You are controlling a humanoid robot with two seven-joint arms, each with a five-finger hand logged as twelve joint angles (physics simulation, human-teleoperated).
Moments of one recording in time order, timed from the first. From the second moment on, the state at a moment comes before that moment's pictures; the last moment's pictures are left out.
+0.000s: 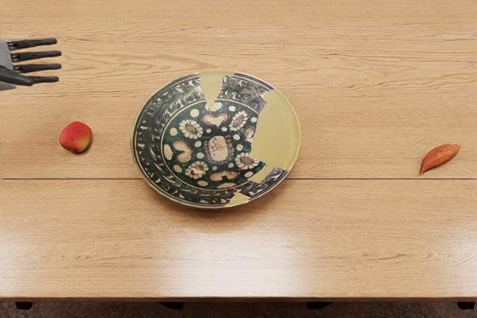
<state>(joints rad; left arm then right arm) -0.85 0.91 -0.75 -0.90 -0.12 -0.61 0.61 -0.05 0.00 -0.07 0.25 0.04 -0.01 0.07</state>
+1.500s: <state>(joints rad) -0.85 0.76 -0.31 -1.41 1.30 0.07 0.61 -0.05 0.00 -0.07 0.25 0.04 -0.01 0.07</state>
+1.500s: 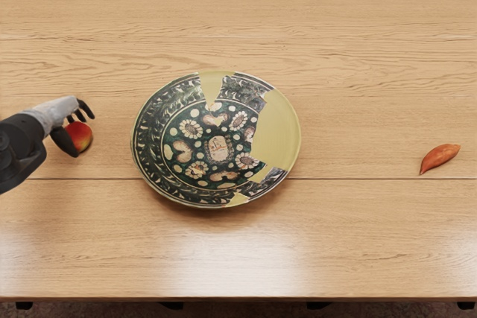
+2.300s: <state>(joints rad) -0.85 0.75 -0.30 -1.40 1.27 0.06 0.61 -0.05 0.00 -0.07 0.25 0.04 -0.01 0.07</state>
